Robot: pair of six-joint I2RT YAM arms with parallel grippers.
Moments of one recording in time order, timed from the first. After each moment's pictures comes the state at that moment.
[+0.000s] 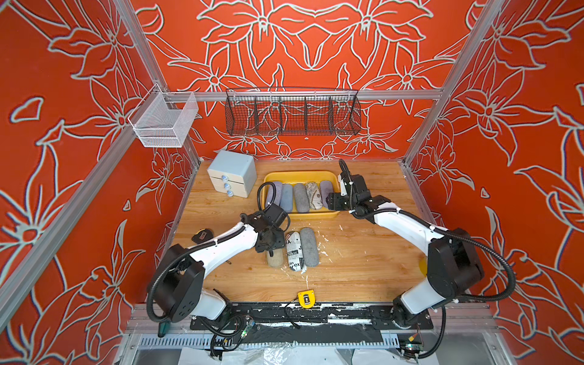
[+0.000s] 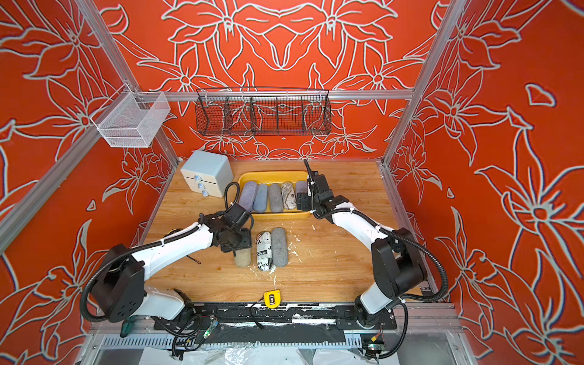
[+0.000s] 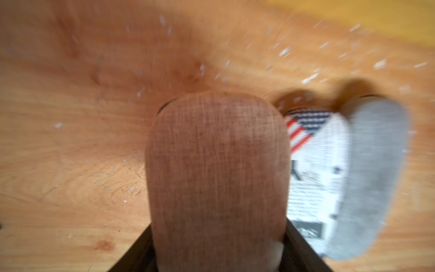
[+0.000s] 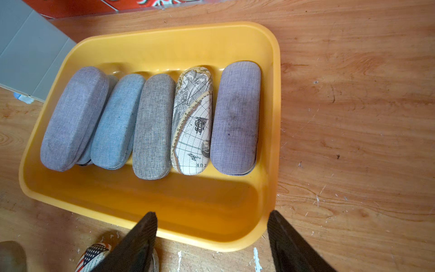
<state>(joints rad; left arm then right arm) -0.58 1.41 0.97 -0.78 -0.06 -0.78 0.44 1.58 1.10 -0.29 0.04 0.38</state>
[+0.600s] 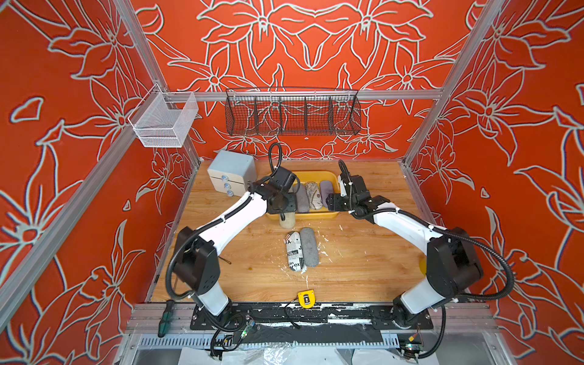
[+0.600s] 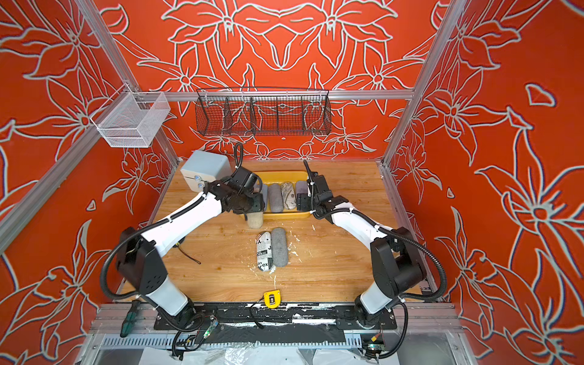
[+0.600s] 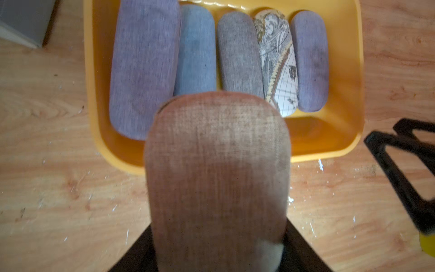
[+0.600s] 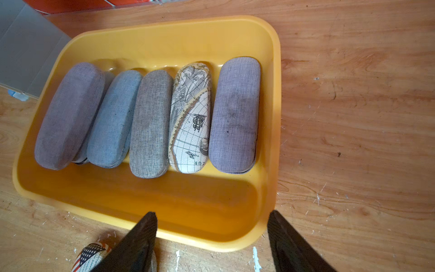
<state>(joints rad) -0.51 1.73 1.53 -0.83 -0.06 -0.59 0.44 1.58 1.10 -0.29 0.04 0.38</state>
